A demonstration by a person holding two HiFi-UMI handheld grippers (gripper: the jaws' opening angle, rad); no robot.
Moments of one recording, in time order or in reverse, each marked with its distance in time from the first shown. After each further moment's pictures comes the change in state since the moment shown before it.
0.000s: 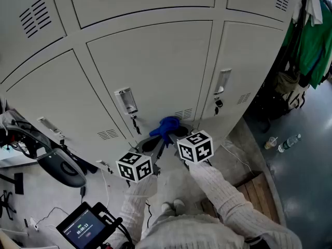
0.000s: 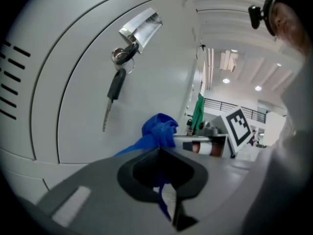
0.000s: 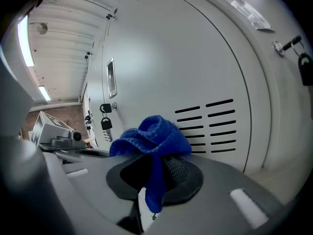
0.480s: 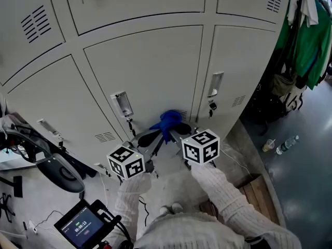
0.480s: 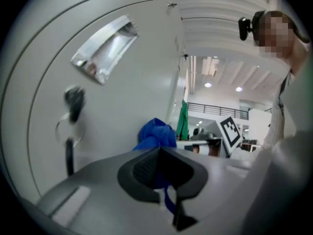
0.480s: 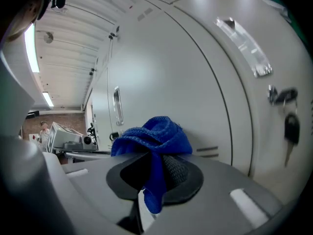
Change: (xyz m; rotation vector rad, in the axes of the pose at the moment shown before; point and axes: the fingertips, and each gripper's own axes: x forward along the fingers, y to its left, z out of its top) left arm -0.001 -0.034 0.056 0.114 -0.090 -0.172; right arm -0.035 0.002 0.053 0.008 -0.129 0.026
